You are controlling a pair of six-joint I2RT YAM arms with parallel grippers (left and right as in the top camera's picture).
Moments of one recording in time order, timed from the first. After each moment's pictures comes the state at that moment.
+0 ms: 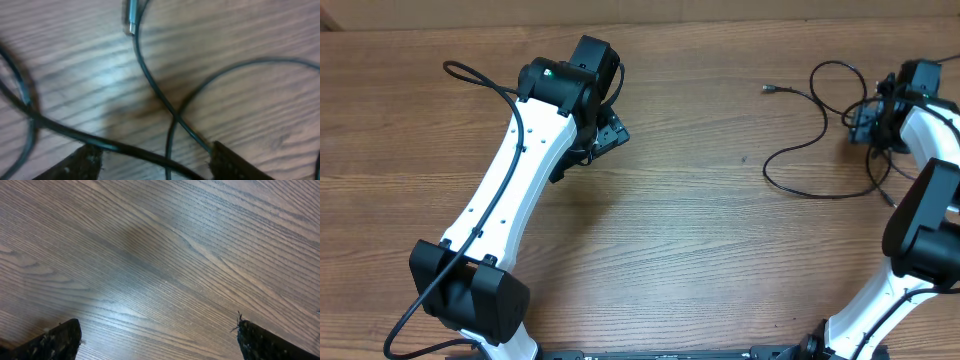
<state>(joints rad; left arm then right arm) -0.38 1.83 1.81 -1.43 -0.10 -0.95 -0.37 2.08 1.50 -0.62 0.08 -0.09</state>
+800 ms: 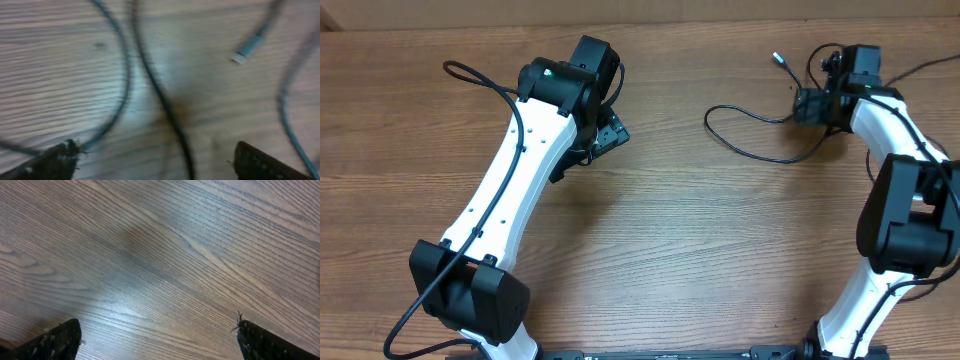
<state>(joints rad) -0.38 1.83 1.81 -1.43 -0.10 -0.95 -0.16 2.09 1.51 -0.51 0.06 0.01</state>
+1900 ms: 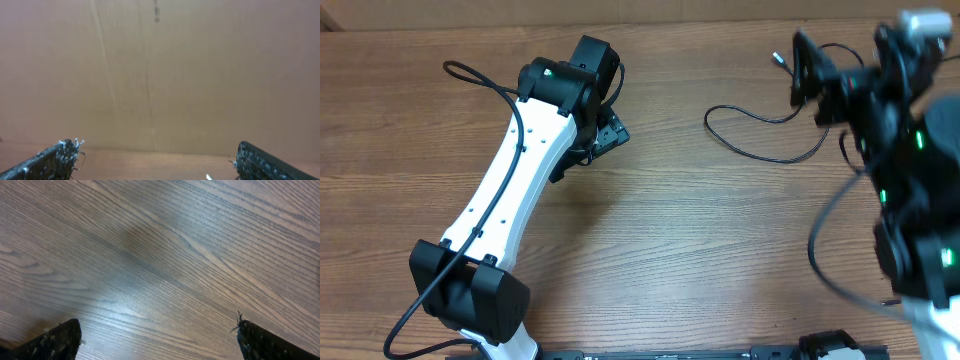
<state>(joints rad) -0.38 1.83 1.81 -1.43 -0.10 -0.95 0.17 1.00 1.29 -0.30 0.01 0.10</state>
